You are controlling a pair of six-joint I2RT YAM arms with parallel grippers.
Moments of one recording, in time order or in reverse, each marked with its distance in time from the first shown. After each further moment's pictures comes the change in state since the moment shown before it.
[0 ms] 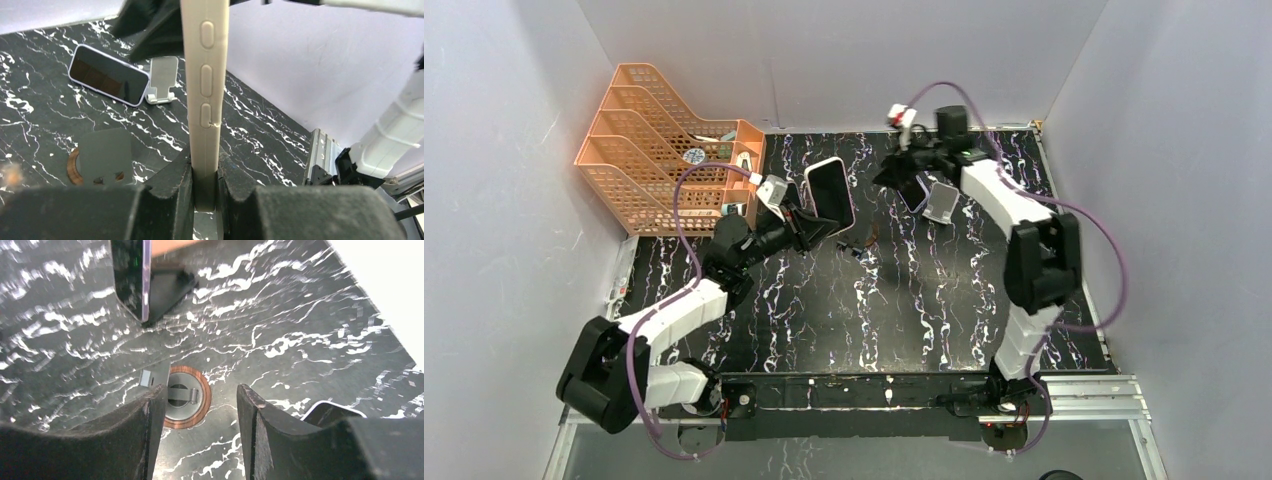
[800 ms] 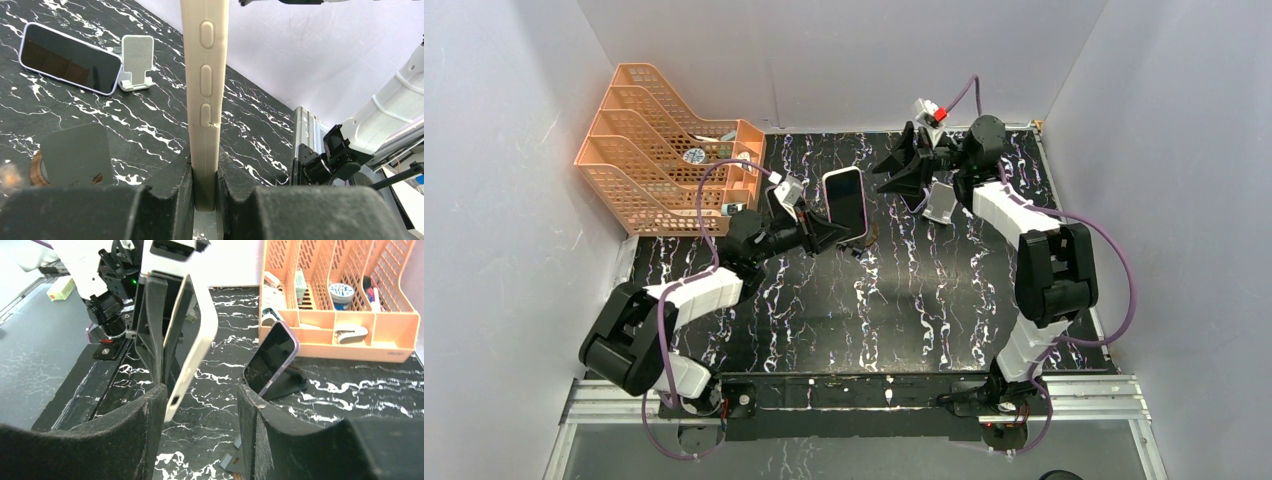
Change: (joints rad) left arm -0.003 0.201 0.026 0.151 0.143 -0.028; right arm -0.098 -0.189 -0.375 1.172 -0.669 0.876
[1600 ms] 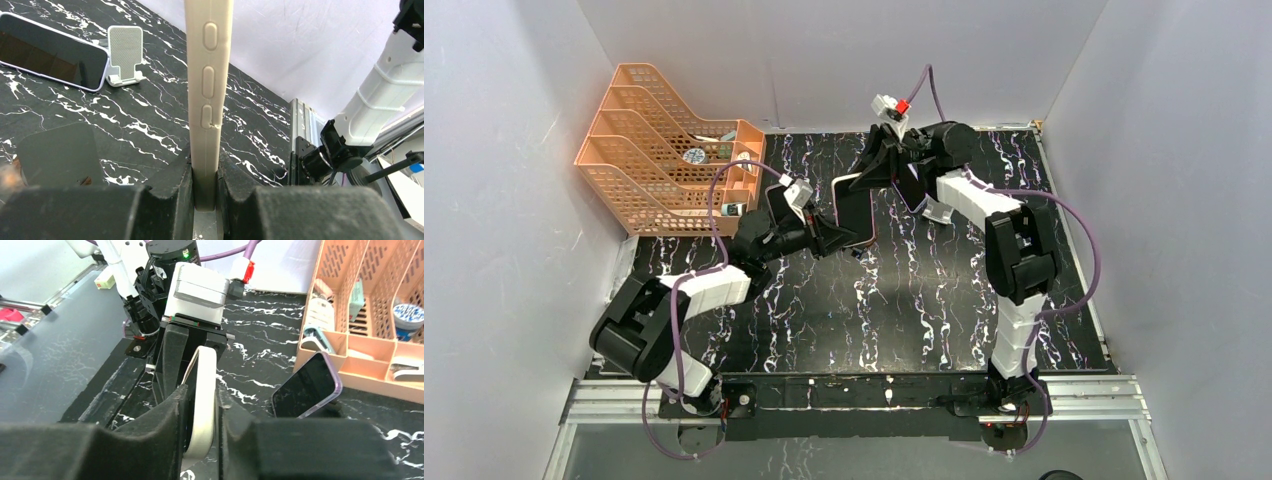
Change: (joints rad) left arm -0.028 0.080 0.016 0.054 0.021 -0.005; right arm 0.150 0.222 0.239 0.458 -0.085 0.500
